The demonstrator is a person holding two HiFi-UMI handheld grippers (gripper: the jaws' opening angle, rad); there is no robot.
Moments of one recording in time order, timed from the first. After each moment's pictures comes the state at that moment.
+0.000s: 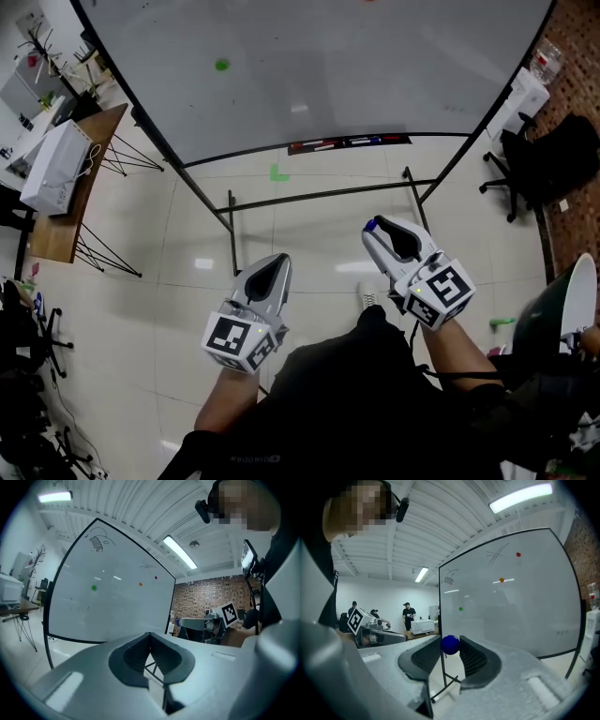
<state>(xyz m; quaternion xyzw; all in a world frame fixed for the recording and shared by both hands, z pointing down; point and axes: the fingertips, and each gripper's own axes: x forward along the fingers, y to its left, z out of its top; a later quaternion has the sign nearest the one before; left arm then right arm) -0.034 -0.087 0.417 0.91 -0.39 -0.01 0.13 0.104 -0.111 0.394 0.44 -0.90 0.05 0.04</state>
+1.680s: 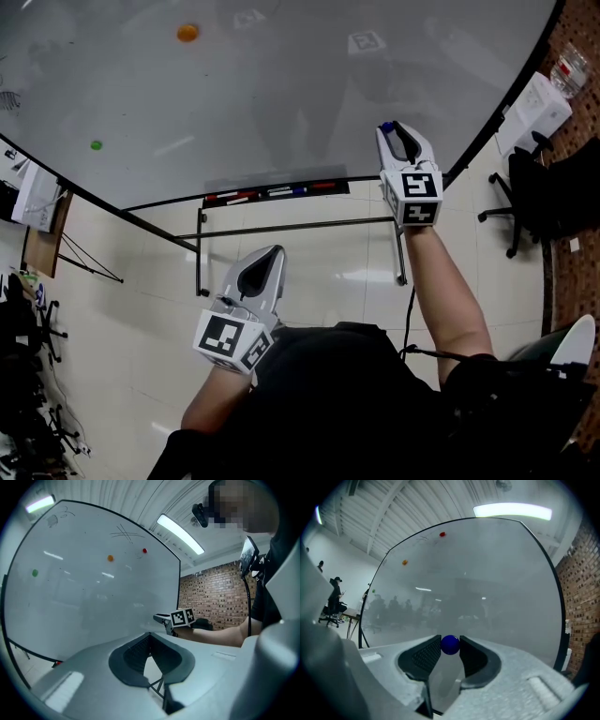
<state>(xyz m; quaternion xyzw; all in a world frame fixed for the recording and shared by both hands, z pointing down) 0.290 -0.277 0.408 0.89 -0.44 0.01 0.10 0.495 -0.493 0.408 0.60 -0.79 -0.06 0.07</state>
